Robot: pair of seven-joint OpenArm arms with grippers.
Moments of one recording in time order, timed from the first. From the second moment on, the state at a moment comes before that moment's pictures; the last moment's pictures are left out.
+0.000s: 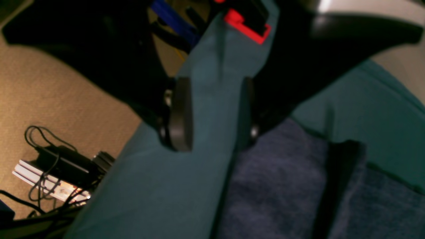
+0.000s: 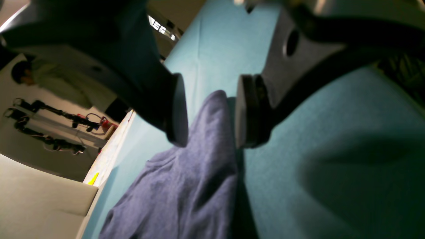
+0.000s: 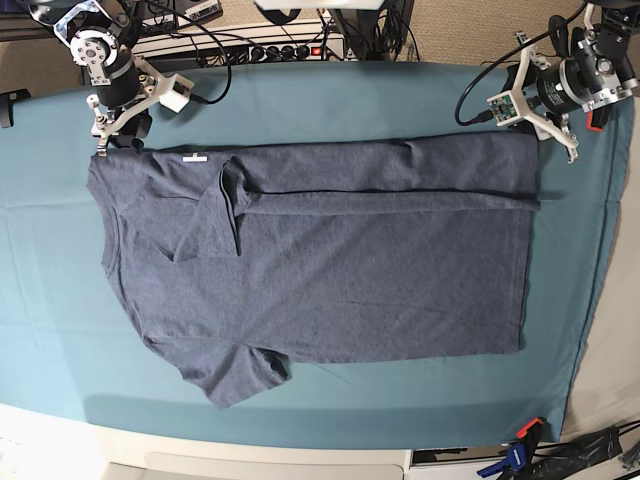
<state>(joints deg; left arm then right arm) 35.2 -40.1 -5.3 119.5 -4.8 -42.9 36.7 -39.1 51.1 -12.0 113.8 -41.4 7.2 -31.5</state>
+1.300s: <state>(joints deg) 32.6 -40.1 -5.3 119.5 -5.5 -42.8 33.6 -31.9 48.1 -5.1 97.0 -36.5 9.4 -26.0</state>
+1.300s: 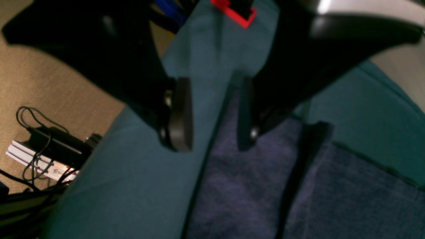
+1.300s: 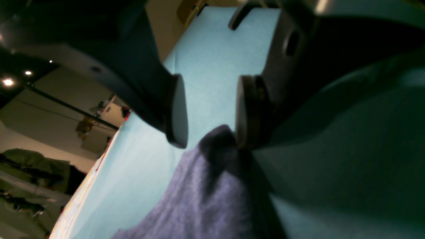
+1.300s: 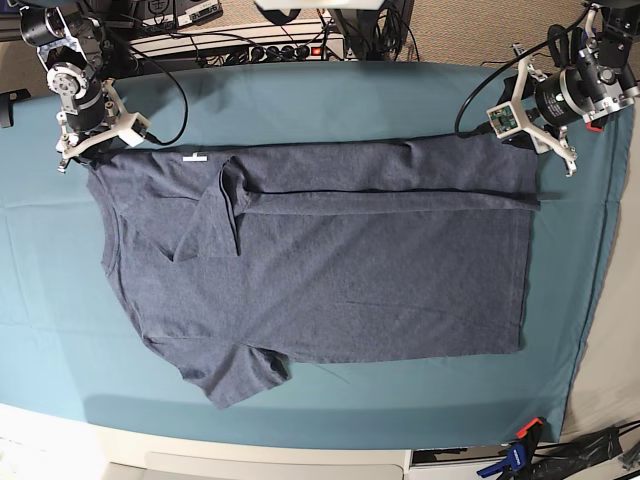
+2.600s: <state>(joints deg) 32.6 -40.1 -5.3 119.5 -2.4 -42.8 33.6 -27.8 47.9 -7.4 96.8 -35.0 10.3 -27.2</state>
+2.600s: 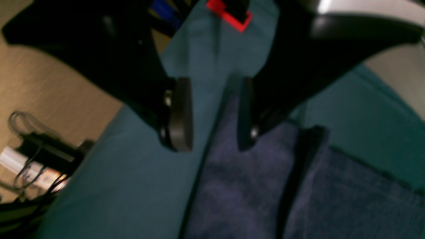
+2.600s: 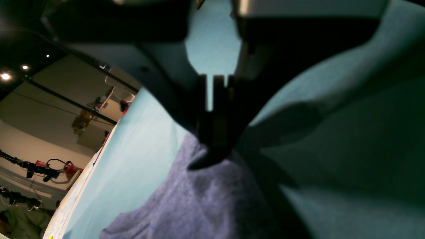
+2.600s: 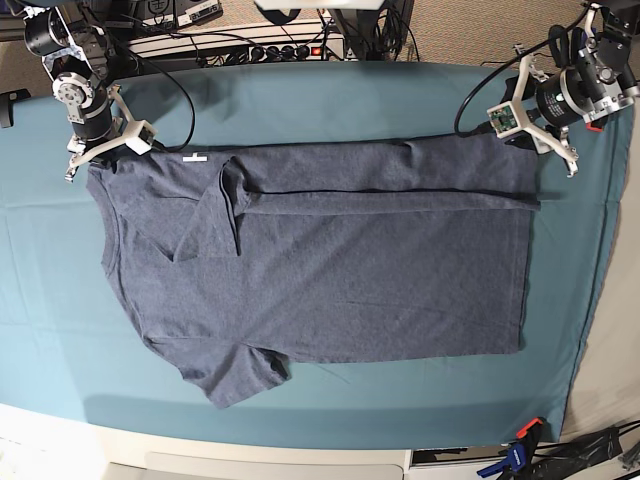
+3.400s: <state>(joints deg) 32.6 -40.1 10.5 113.0 30.3 -25.7 24.7 -27.8 47.9 -7.5 96.8 -35.0 10.3 -25.7</state>
